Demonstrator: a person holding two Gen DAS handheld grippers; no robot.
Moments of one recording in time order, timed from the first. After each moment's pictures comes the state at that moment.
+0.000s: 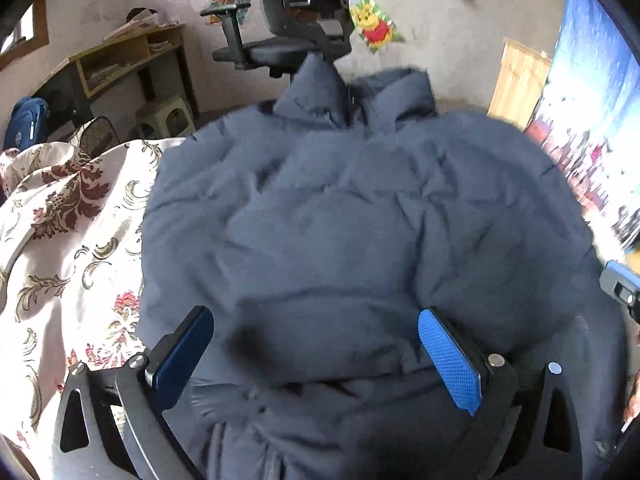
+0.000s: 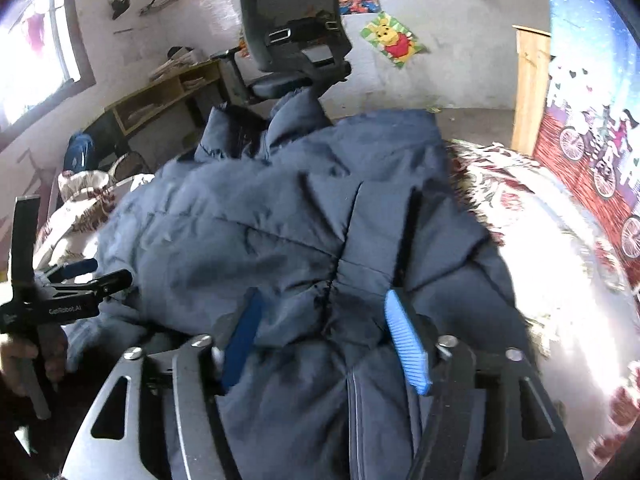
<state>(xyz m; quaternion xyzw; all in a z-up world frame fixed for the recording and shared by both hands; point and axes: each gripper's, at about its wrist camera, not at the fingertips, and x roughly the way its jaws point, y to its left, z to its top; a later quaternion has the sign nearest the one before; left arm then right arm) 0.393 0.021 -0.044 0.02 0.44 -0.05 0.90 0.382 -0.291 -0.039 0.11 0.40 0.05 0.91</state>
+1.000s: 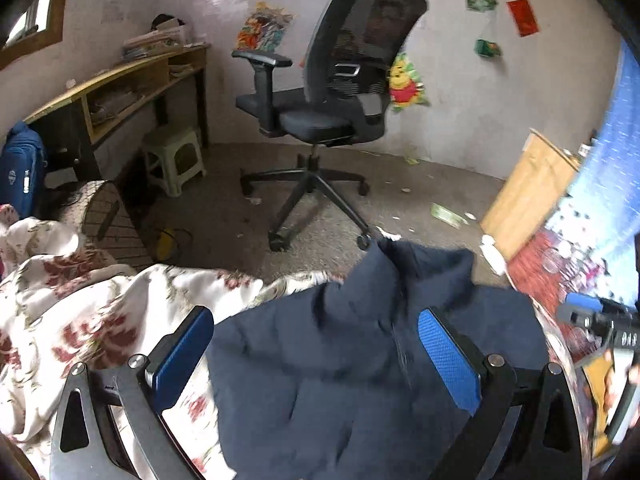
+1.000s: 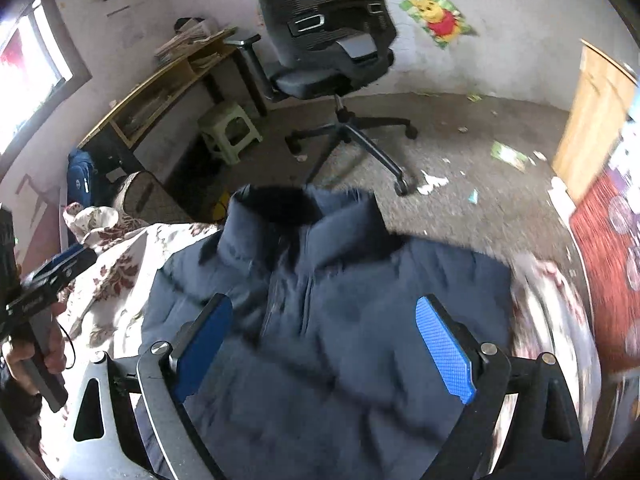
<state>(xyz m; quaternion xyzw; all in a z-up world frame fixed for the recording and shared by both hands) 0.581 0.083 0.080 -0.06 0.40 -0.03 0.91 0.637 -0.244 0.056 0.06 0.48 0.12 0.87</state>
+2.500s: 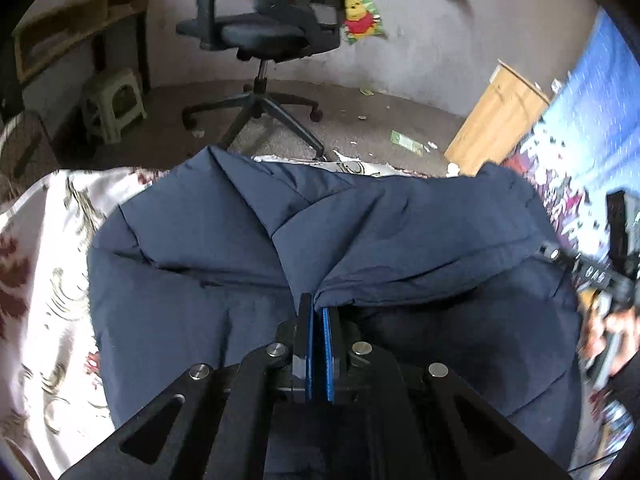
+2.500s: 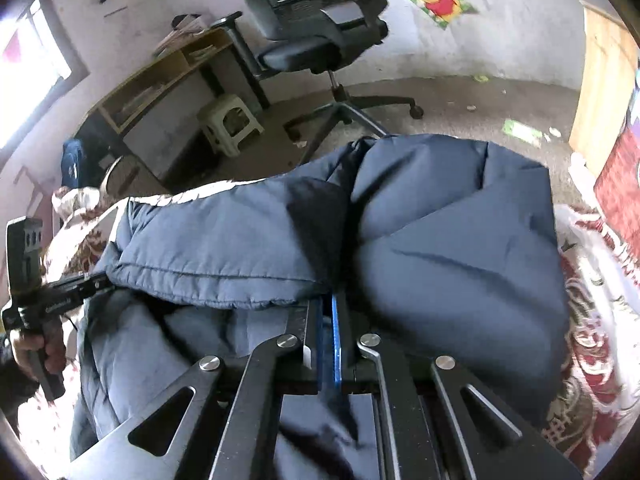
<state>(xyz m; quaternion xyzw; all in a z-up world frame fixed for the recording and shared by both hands) 0.562 0.059 -0.047 -0.04 0.48 -0.14 0.87 0.595 -0.278 -0.052 0.09 0.47 0.14 0.87</state>
